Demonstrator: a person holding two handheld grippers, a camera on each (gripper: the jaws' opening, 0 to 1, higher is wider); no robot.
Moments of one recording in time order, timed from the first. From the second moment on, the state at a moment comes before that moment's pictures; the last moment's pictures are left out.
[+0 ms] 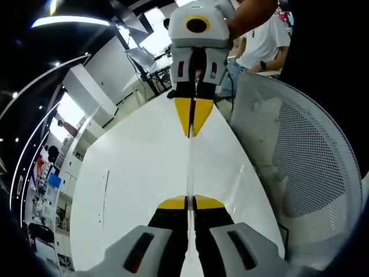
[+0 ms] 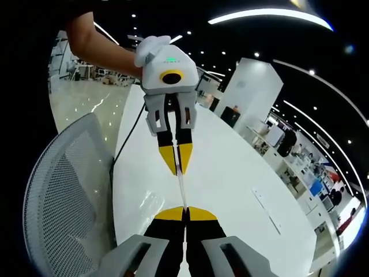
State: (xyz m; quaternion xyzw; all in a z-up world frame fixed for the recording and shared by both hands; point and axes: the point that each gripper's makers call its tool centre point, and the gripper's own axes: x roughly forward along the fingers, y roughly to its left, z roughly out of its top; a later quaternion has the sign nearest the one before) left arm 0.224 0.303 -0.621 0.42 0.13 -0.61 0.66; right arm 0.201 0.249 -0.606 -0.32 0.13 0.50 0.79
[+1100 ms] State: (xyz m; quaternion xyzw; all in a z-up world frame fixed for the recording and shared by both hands) left arm 0.225 0.316 -0.620 0.42 0.13 -0.60 0.67; right arm 0.197 0.243 -0.603 -0.32 0.12 0.49 0.80
